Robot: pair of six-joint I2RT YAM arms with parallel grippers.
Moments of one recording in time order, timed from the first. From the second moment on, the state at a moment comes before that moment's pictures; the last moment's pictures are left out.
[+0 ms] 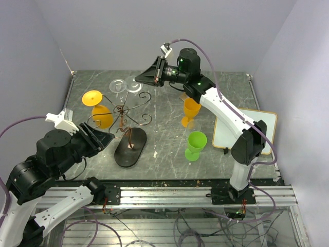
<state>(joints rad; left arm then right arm) -0.70 0.57 1.28 -1.10 -0.23 -0.98 0.64 1.85 1.84 -0.05 -0.68 1.06</state>
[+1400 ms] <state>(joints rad) -0.70 0.50 1.46 -0.96 -0.12 -0.82 0.44 1.82 1.92 0.04 -0.73 1.09</state>
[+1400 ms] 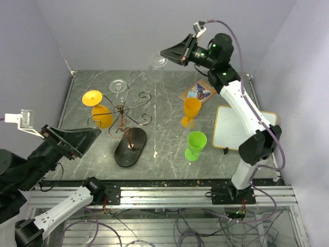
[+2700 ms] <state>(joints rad) -0.69 1.05 1.54 0.05 0.29 -0.94 0.41 1.15 1.30 1.00 -0.42 1.89</state>
